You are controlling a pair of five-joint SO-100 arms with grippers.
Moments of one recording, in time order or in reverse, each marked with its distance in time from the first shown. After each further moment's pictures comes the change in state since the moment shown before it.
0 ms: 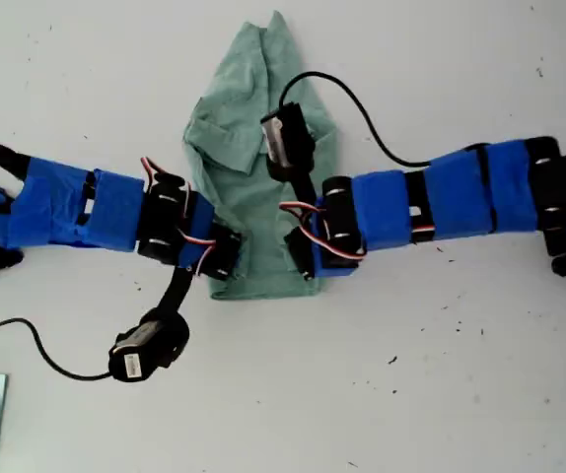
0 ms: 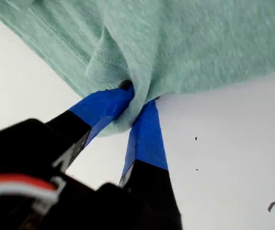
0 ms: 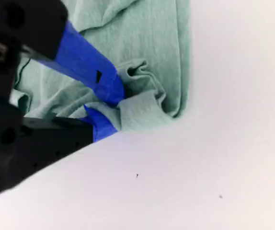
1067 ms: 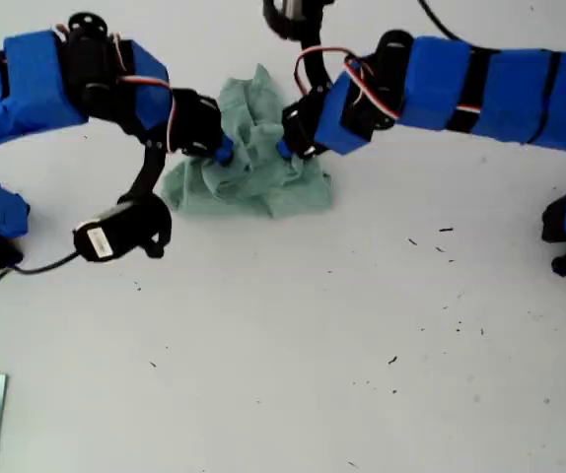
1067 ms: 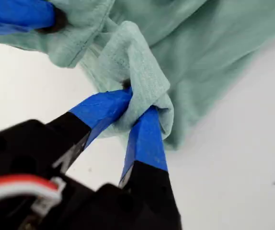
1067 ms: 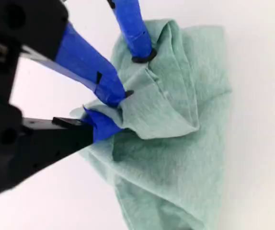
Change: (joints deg) arm 0 -23.0 19.7 -1.6 5.1 15.5; arm 1 21.6 21.9 8.3 -17.8 -26.2
